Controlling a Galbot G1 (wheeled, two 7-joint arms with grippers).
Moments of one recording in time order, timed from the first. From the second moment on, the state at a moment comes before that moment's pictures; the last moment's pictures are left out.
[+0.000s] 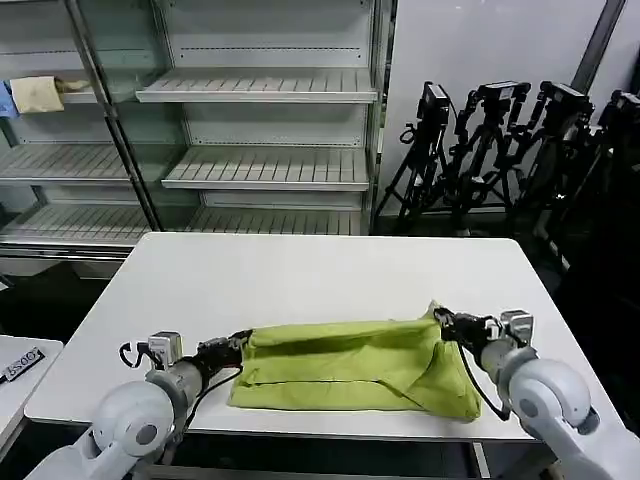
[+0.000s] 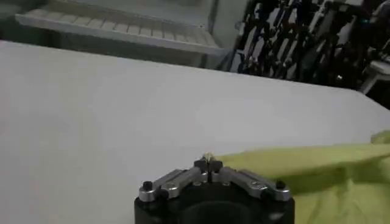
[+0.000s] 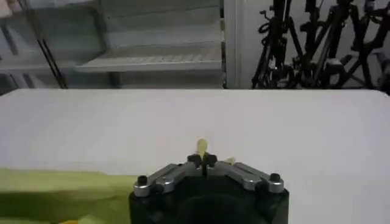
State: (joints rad) left arm 1.09 -0.77 -0.20 -2.10 -1.17 0.58 -0.45; right arm -1.12 0.77 0.35 2.03 1.00 -0.58 0.26
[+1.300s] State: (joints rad) left arm 1.23 -0.86 -0.25 -2.15 -1.04 0.55 -0.45; right arm -1.41 0.85 0.54 2.15 0.82 -0.52 0.25
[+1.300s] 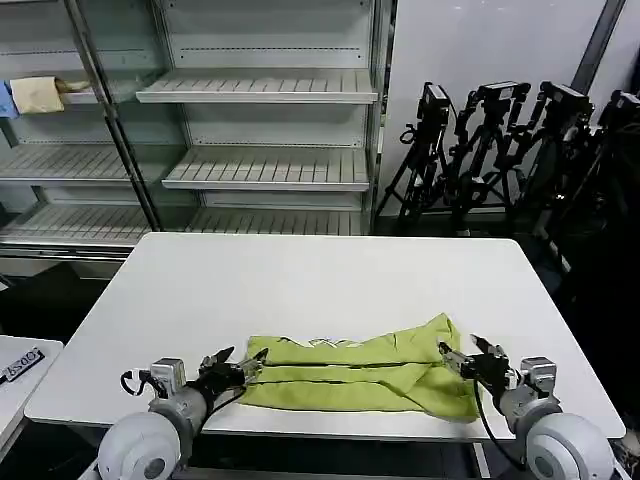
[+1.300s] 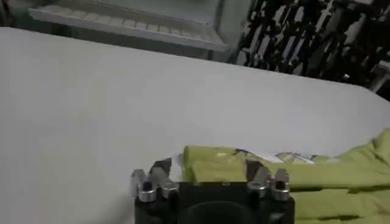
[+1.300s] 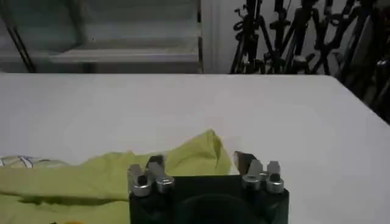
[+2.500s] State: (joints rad) left arm 1.32 -1.12 -0.22 -2.07 -0.87 0.44 -0.45; right arm -1.58 0.92 0.64 2.20 0.67 -0.36 0.21
